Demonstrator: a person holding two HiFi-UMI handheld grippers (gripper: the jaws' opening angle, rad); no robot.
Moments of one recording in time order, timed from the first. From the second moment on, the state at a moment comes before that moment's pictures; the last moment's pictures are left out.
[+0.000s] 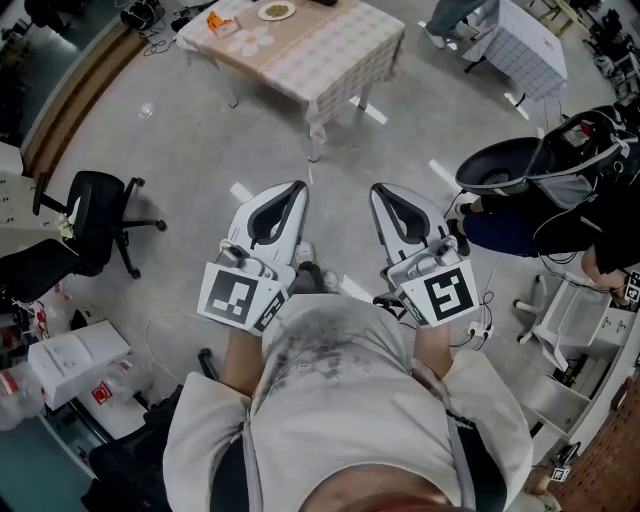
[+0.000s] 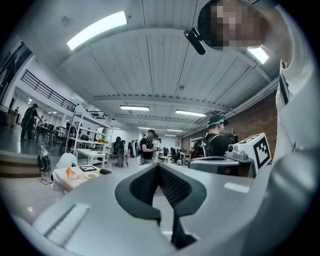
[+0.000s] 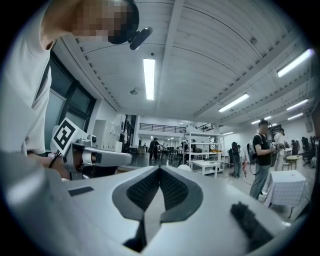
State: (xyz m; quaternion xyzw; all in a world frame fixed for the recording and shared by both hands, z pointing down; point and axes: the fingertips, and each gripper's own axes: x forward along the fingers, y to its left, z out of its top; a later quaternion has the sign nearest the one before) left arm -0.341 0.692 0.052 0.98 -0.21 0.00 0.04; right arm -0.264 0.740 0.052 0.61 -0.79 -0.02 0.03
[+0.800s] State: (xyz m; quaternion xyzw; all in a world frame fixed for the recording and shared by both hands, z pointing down) left arm -0.282 0.546 0.059 0.99 -0.17 0.00 0.04; right arm -0.213 0.602 0.063 0.64 -0.76 -0.01 0.05
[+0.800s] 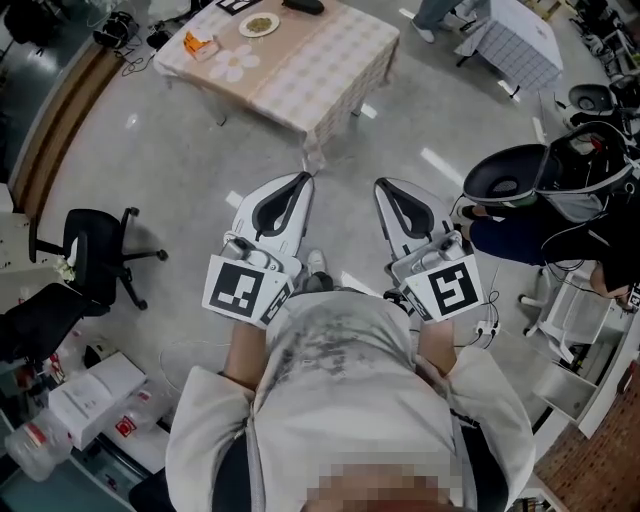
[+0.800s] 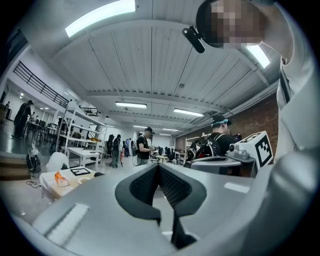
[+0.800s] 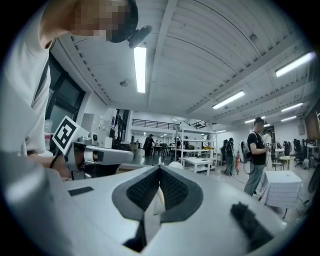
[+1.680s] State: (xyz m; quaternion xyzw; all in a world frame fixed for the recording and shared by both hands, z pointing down) left arm -0.173 0.469 0.078 0.99 -0.16 0.01 0.05; right arm -0.101 0.526 0.077 0.66 -0.75 0.01 0.05
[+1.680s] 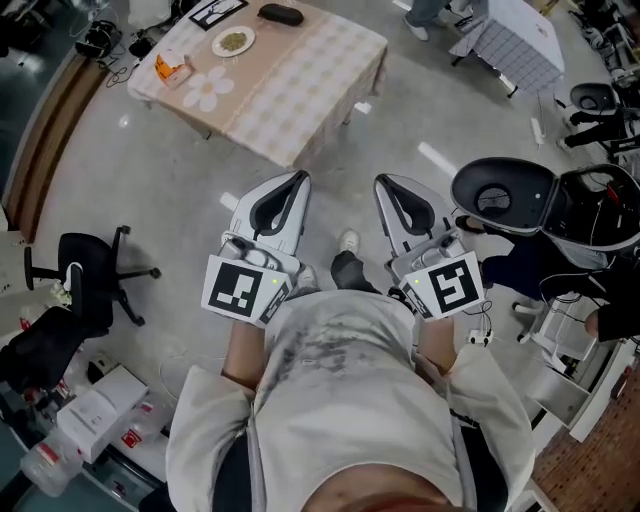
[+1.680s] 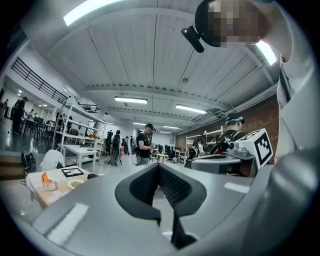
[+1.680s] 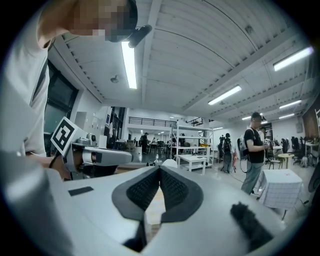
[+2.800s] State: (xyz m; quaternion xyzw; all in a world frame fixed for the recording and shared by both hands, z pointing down) left arm -0.074 0.418 0.078 0.97 -0.22 0.01 0.04; right arm -0.002 0.470 0.082 0.60 -0.80 0.01 0.04
